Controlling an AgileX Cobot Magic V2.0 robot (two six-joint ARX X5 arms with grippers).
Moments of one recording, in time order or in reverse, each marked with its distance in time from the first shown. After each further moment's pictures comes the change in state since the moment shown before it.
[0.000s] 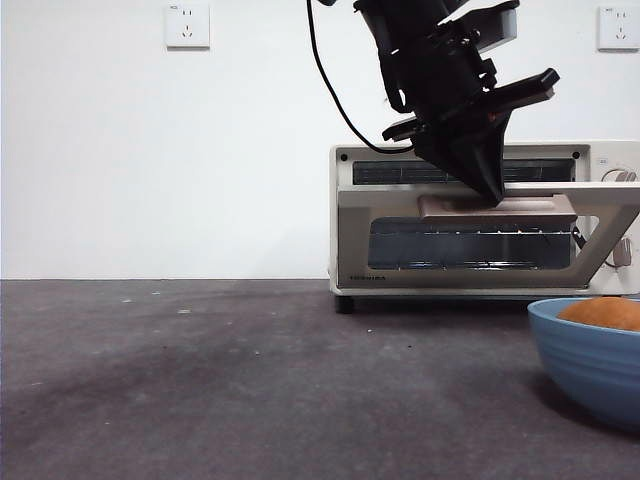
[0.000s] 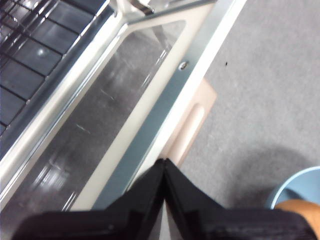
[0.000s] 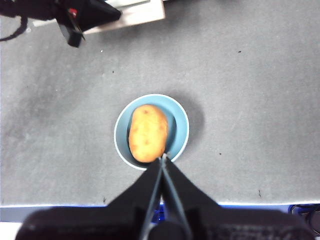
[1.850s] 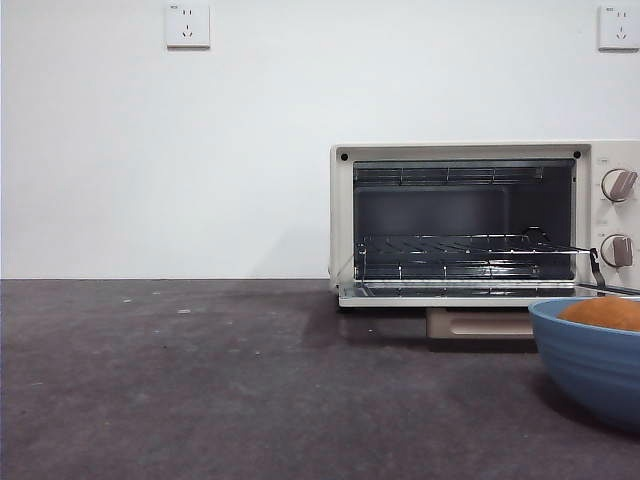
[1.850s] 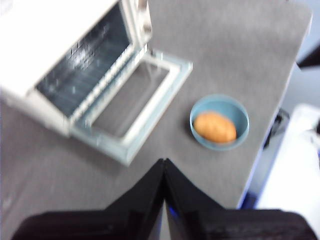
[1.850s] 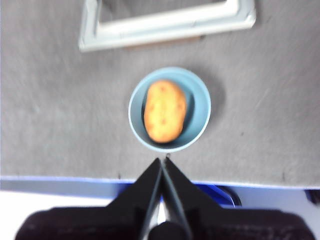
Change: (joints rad) left arm -0.089 -0.864 -0.289 -0.418 -0.091 -0.037; right arm 0.000 0.146 0.000 0.000 -0.115 0.006
